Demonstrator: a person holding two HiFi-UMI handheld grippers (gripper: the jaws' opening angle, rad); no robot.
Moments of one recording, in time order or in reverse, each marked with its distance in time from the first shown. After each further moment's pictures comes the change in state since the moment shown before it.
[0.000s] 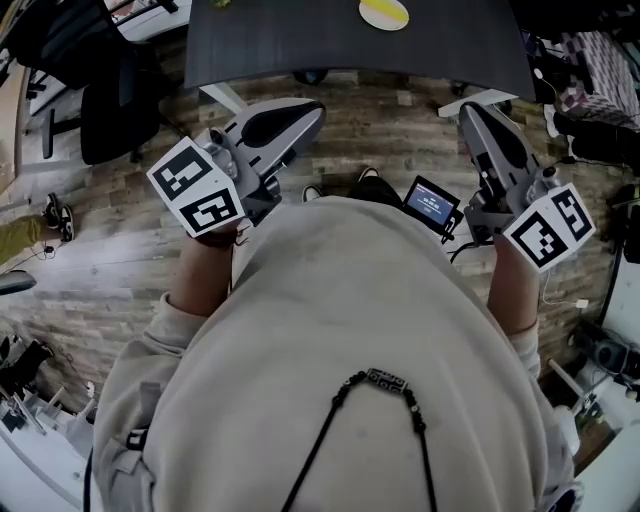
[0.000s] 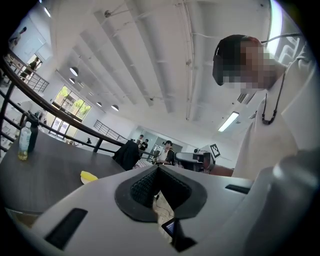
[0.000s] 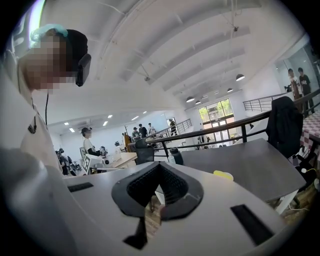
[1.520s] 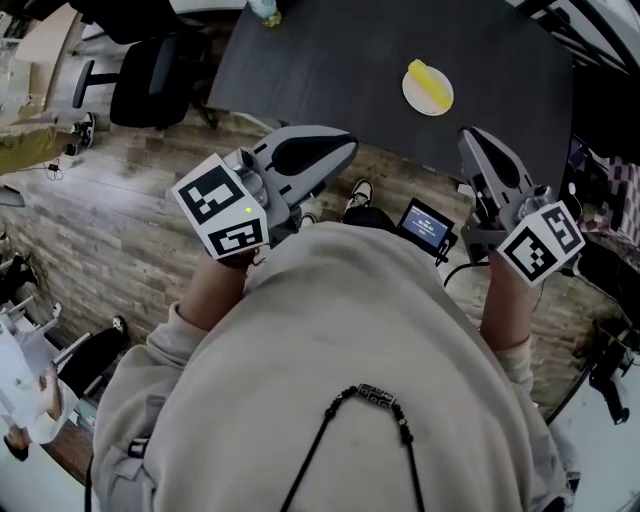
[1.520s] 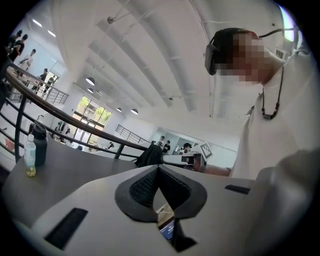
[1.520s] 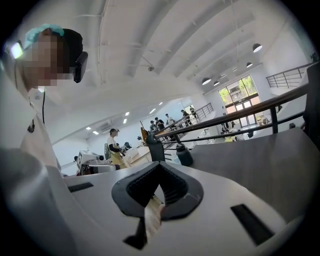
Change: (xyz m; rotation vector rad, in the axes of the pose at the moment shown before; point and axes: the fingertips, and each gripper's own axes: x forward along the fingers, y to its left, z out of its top) left arm 0.136 0.115 0.045 0.005 -0.003 0.260; right arm 0.149 -0.175 0.048 0.064 0.136 0.291
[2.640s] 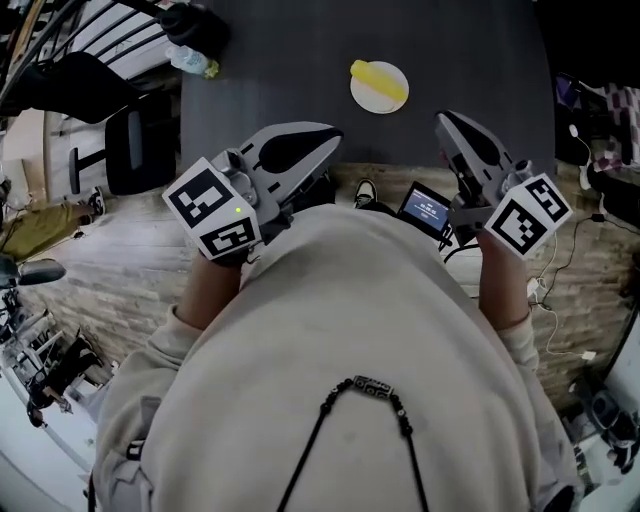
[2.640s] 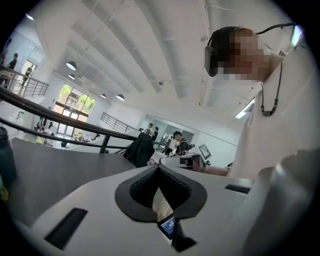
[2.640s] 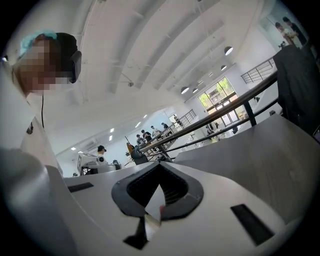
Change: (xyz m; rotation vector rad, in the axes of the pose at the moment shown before) left arm 0.145 0.053 0.030 0.039 0.189 -0.173; right arm -0.011 -0.130 0.033 0.206 -0.150 -0.134
